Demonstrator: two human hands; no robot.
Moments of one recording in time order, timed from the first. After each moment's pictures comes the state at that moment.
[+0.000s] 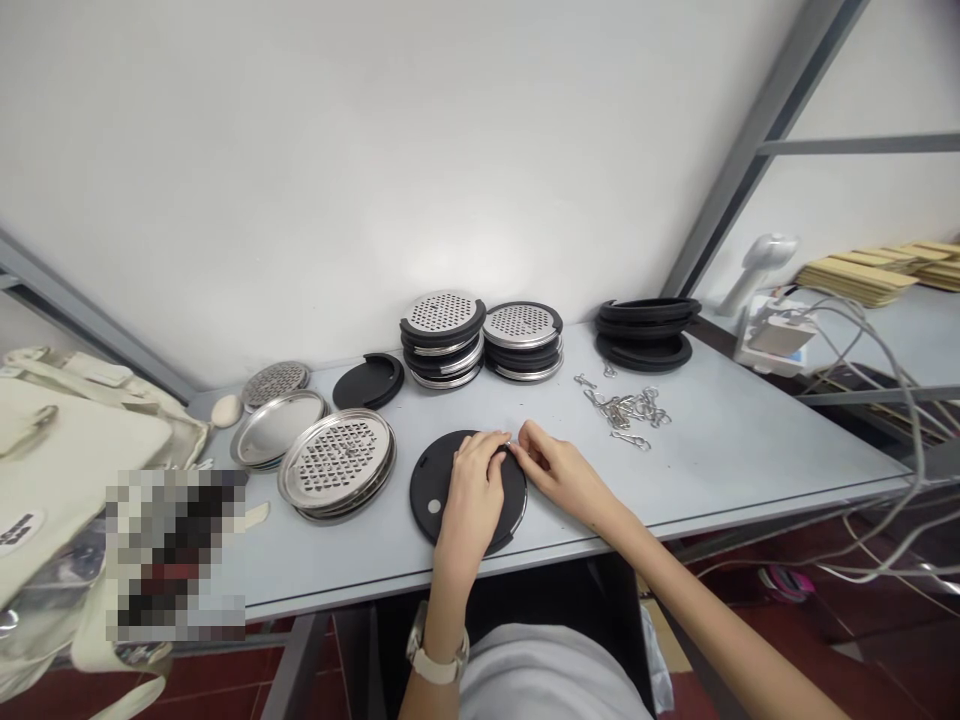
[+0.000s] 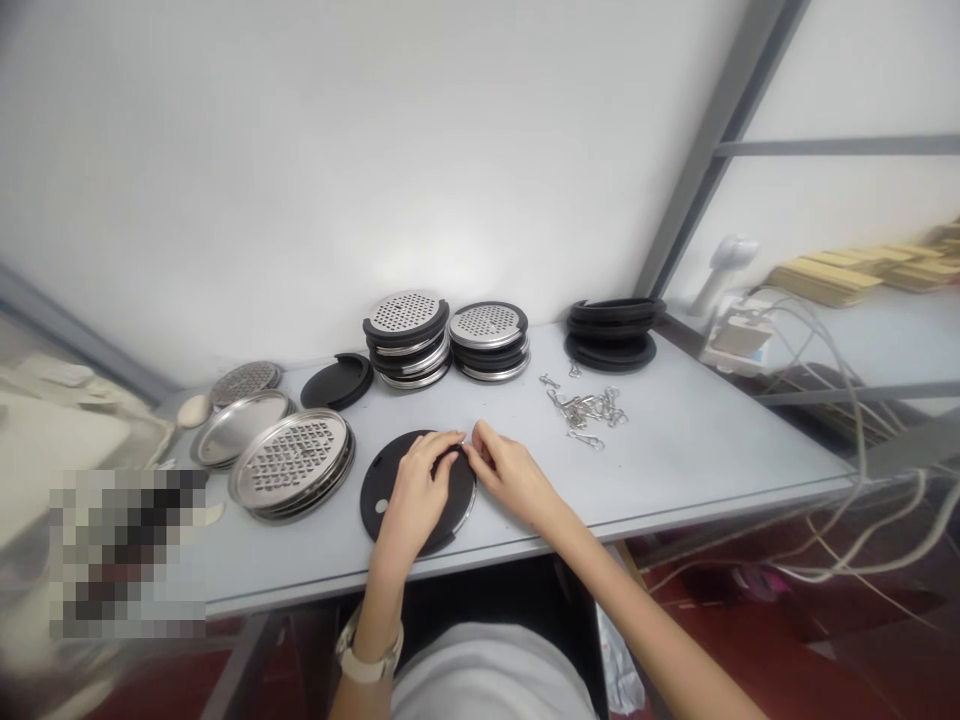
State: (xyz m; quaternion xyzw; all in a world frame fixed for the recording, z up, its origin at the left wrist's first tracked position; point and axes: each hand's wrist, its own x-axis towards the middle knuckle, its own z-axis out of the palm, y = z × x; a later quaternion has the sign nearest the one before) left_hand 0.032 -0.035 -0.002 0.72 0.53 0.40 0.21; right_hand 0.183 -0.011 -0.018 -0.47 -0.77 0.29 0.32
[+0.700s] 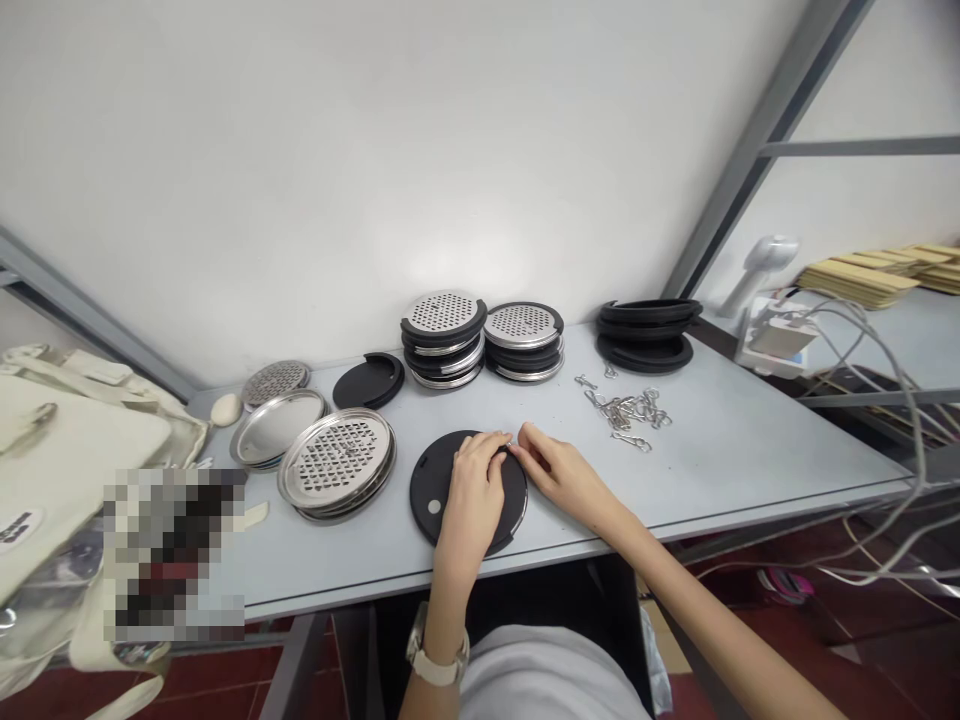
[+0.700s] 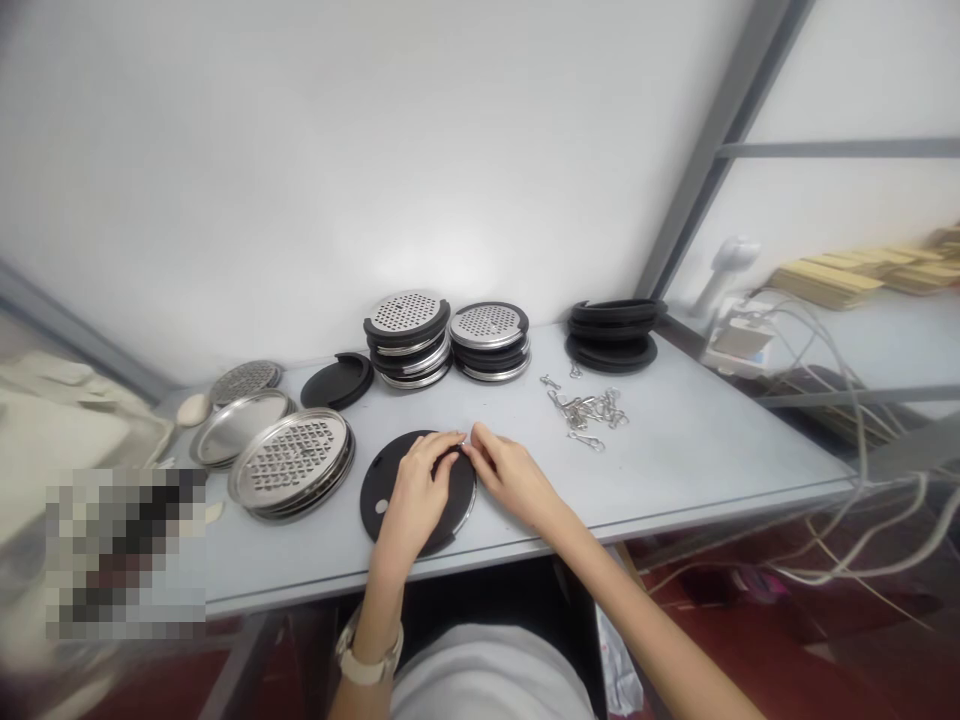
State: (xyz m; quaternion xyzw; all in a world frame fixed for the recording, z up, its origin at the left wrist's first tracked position) left_hand 0.033 -0.035 -0.002 0.72 0.53 0.40 0.21; right_hand 0.183 -0.012 -0.017 -0.46 -0.78 0.27 0.32
